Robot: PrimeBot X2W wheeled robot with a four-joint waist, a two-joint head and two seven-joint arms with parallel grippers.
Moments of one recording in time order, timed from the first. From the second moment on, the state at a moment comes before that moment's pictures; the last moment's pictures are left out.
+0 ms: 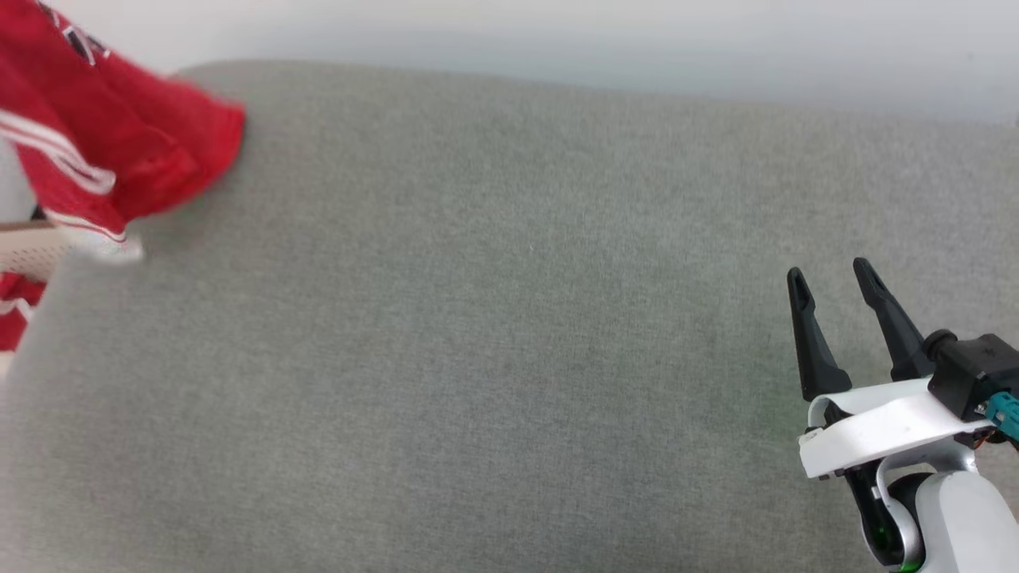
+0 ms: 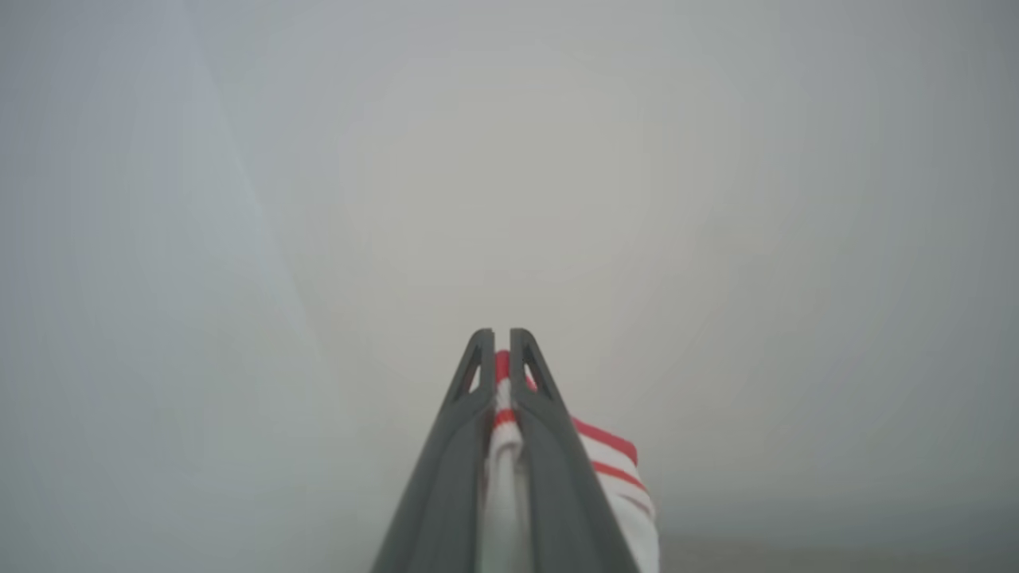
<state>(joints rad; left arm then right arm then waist) -1.27 0.76 -0.37 0.85 -0.64 -0.12 -0.04 -0.25 -0.12 0.07 0.10 0.23 0.13 -0.14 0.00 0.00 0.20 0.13</state>
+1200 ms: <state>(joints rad) -1.13 0.76 -0.45 0.05 -0.72 0.10 0.39 -0.21 -0.09 -0.10 0.14 0.21 0.13 -0.21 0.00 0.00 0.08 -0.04</state>
